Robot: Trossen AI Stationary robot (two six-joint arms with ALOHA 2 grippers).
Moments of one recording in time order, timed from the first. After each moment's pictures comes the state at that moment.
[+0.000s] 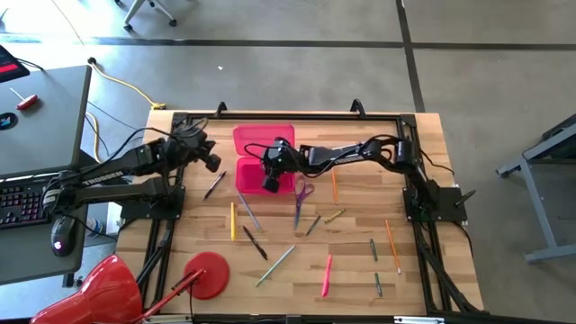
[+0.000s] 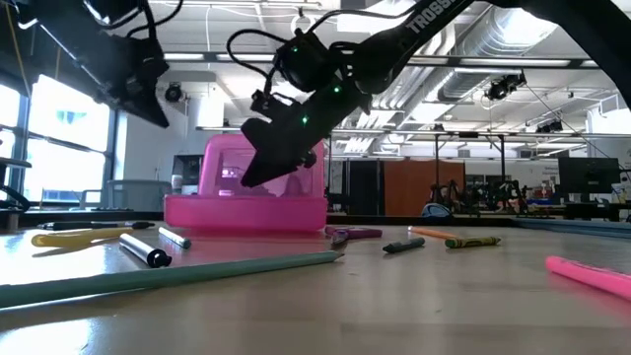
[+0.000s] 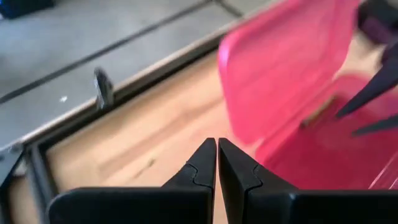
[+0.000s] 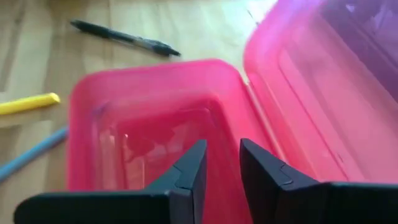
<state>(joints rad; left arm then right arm) 0.41 0.65 0.58 -0.63 -0.43 -0.29 -0.18 2.13 1.48 0.05 0.09 -0.01</state>
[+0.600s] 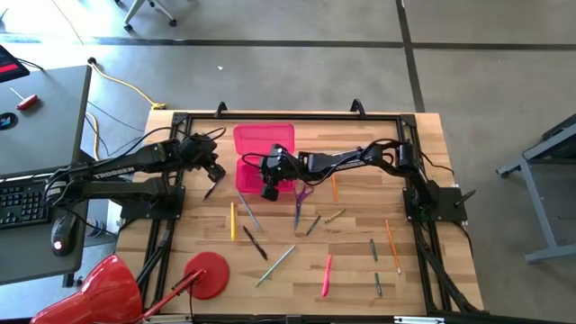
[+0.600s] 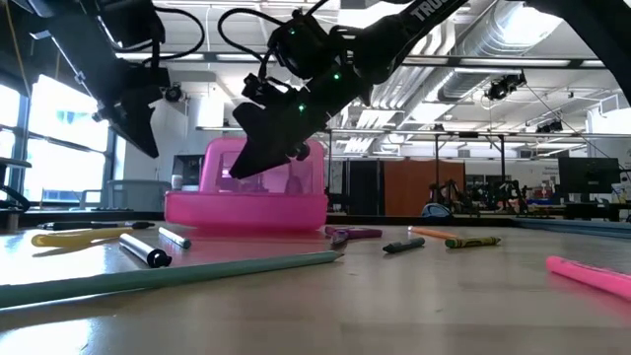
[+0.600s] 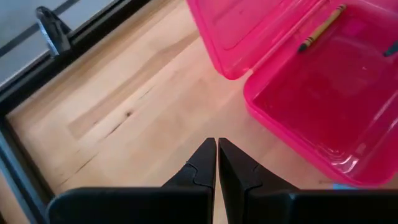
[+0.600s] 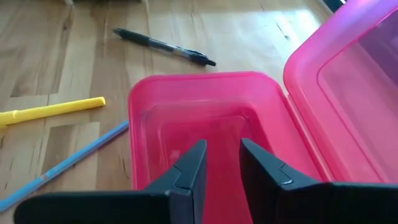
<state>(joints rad) 0.41 0.80 0.57 -0.70 -0.30 -0.27 -0.13 2.12 1.48 0.05 0.10 0.00</state>
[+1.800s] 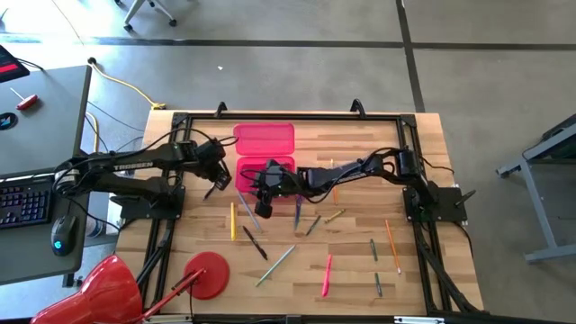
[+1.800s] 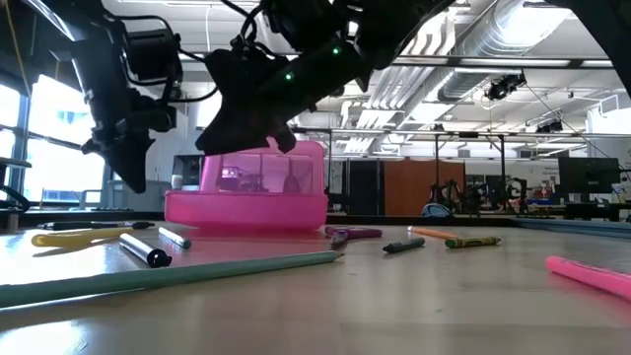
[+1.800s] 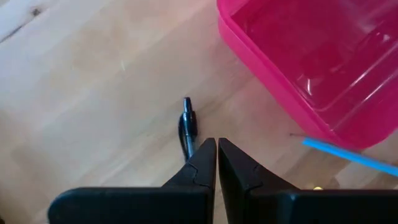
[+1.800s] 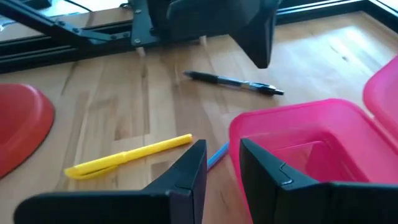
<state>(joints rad) 0.41 1.02 0.56 -0.71 -0.09 -0.47 0.00 2.12 1.48 0.16 0.10 0.18</state>
